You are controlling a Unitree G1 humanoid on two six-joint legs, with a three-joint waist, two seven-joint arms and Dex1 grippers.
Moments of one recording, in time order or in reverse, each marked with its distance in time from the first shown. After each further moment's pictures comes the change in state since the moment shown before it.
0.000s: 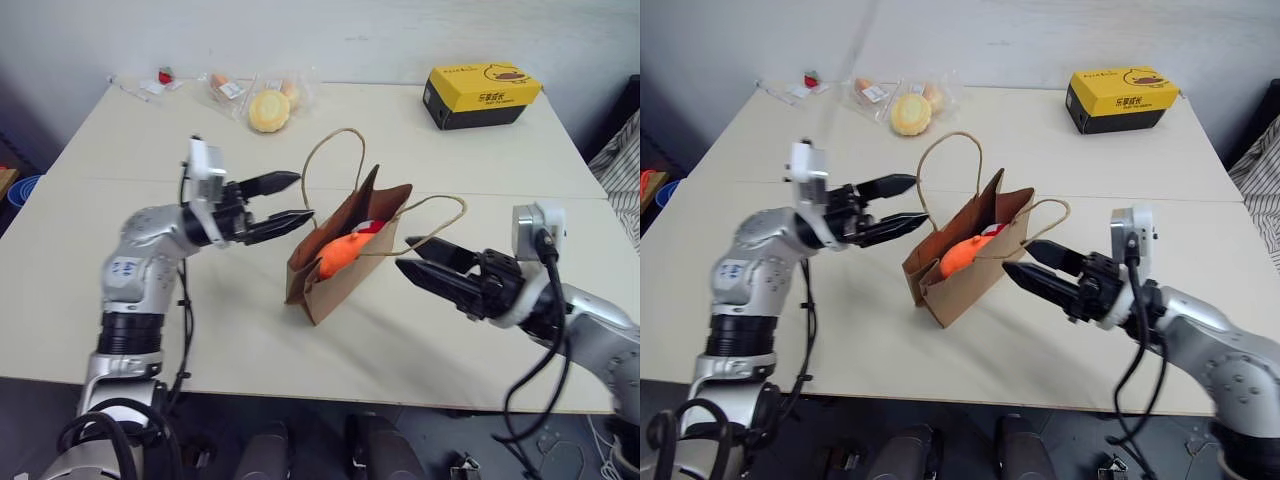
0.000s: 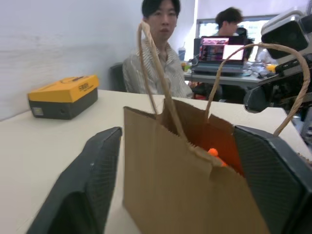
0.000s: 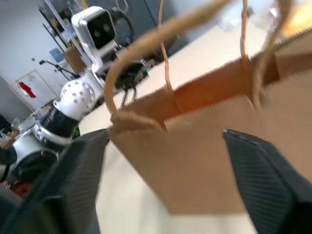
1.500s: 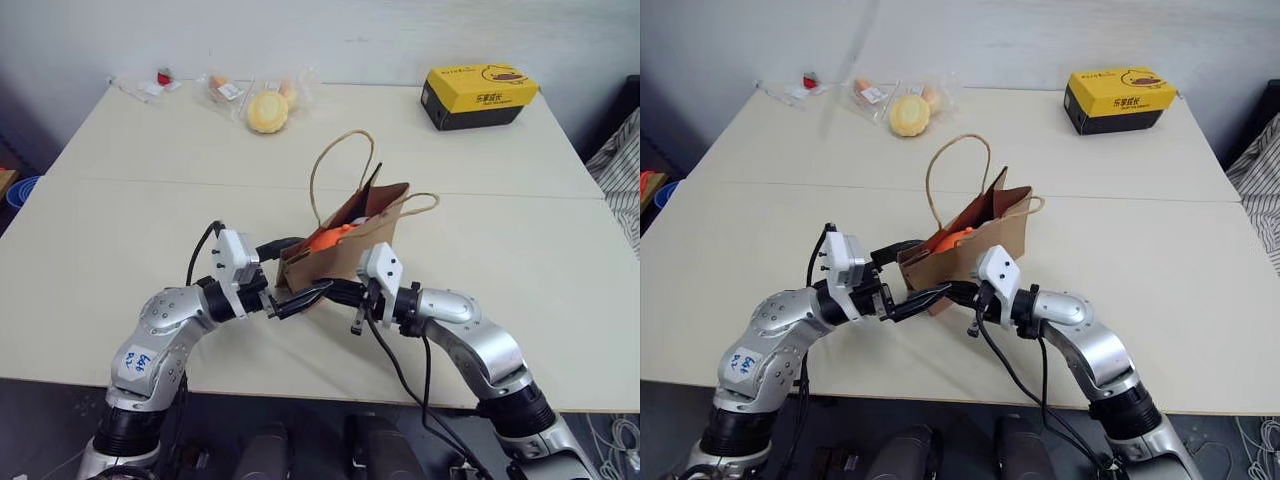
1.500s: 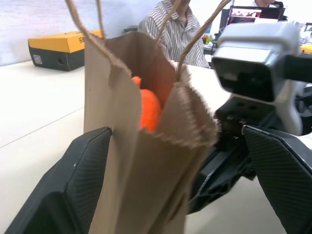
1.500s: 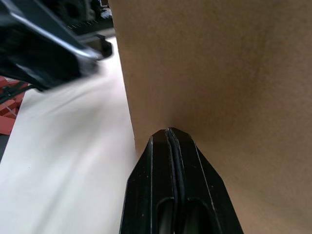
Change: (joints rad) left arm 0.368 -0.118 -0.148 -0.341 0.109 -0.031 0.322; right arm -0.247 0.441 0.618 0.293 -1.050 -0.397 0.229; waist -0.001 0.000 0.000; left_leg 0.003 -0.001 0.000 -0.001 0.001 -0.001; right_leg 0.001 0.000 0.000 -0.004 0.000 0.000
